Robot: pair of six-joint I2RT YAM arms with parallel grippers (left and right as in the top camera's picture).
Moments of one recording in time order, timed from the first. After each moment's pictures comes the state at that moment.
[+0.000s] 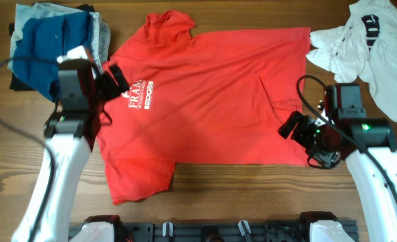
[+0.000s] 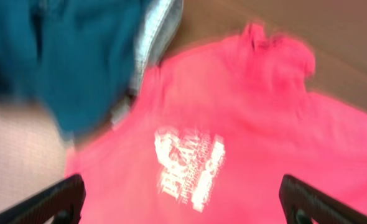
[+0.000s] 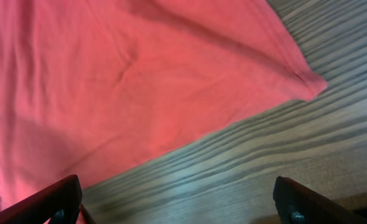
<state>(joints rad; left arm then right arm) 0.00 1.24 0.93 -0.45 -0.05 -0.45 0.01 1.14 1.01 -1.19 -0.16 0.63</state>
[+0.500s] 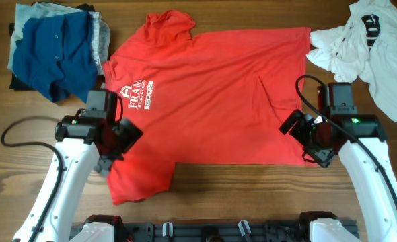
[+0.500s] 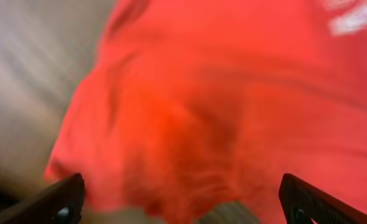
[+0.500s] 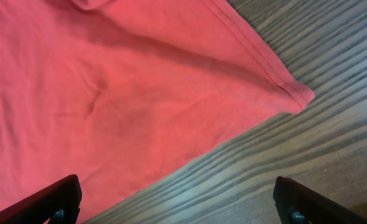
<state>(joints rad) -0.10 1.27 0.90 -1.11 0.01 -1.00 0.01 1.24 0.94 -1.09 -0.09 0.72</state>
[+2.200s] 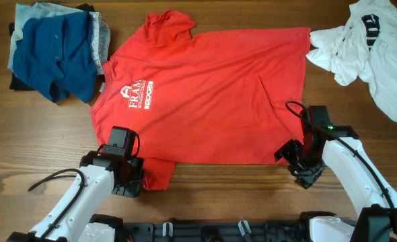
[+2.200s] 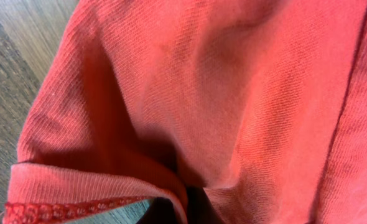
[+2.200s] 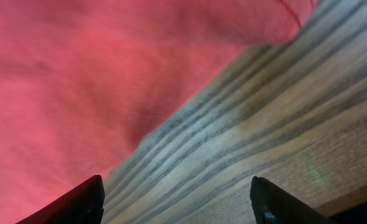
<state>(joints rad) -0.20 1.23 0.46 -0.75 0.13 -1.56 0.01 1.36 0.66 -0.96 -0.14 0.88</state>
